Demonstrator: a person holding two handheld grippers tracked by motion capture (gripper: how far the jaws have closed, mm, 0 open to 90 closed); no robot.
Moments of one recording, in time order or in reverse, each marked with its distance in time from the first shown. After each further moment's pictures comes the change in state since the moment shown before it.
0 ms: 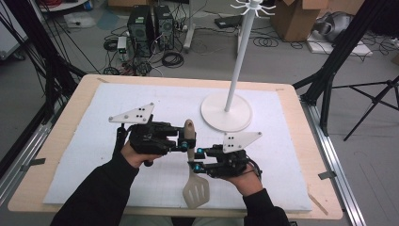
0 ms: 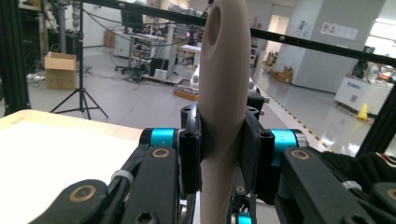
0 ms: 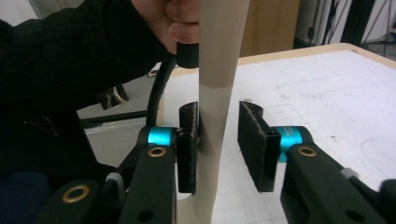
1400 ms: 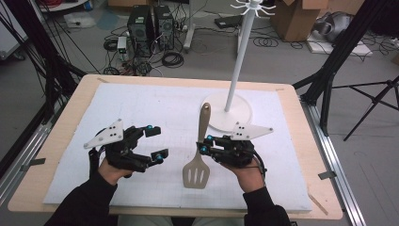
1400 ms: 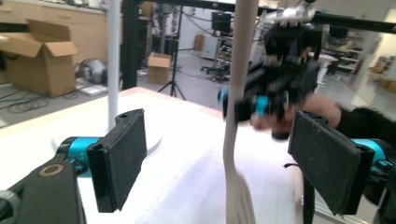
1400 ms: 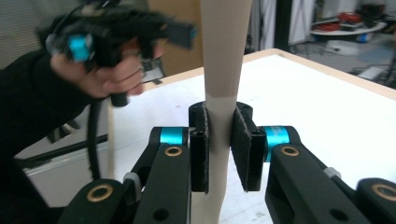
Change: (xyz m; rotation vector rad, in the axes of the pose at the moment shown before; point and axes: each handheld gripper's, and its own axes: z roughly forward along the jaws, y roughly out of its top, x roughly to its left) left arm -0.024 -0.049 -0.062 -0.017 0.414 0.029; right arm -0.008 0.010 -0.016 -0.055 -0.248 0.103
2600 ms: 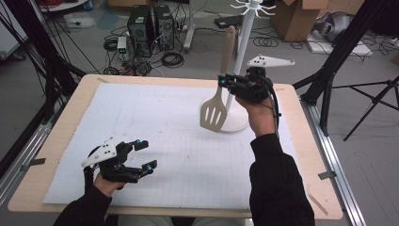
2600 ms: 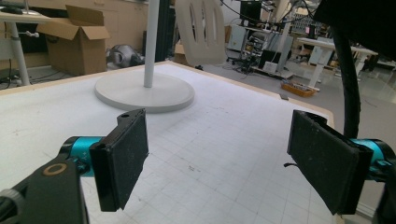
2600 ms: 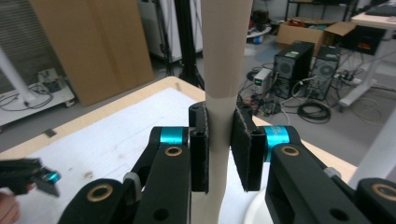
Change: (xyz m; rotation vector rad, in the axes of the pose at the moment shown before) left arm 0.015 -0.060 -0.026 0.026 0.105 -0.017; right arm -0.080 0.123 -0.016 0.007 -0.356 0.051
